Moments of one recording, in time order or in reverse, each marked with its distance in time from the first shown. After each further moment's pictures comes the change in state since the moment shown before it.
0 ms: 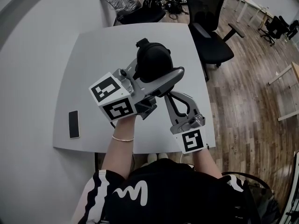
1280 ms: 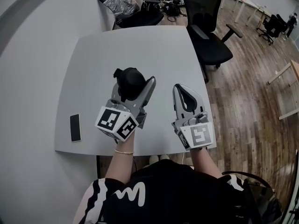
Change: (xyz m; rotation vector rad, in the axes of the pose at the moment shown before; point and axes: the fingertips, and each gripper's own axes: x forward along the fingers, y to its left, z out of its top) left arm -0.086 0.057 -0.047 0.152 -0.027 0.521; right arm -0.004 -0.049 0.005 0.327 -0.049 -0.218
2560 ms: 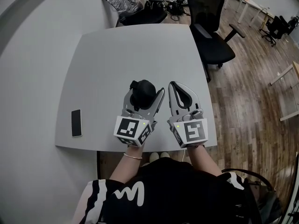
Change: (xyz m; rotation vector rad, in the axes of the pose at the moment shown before) left arm -0.023 -0.023 -0.058 0.092 0.097 0.100; right arm 0.005 0.024 -0.010 -0.024 0.081 0.010
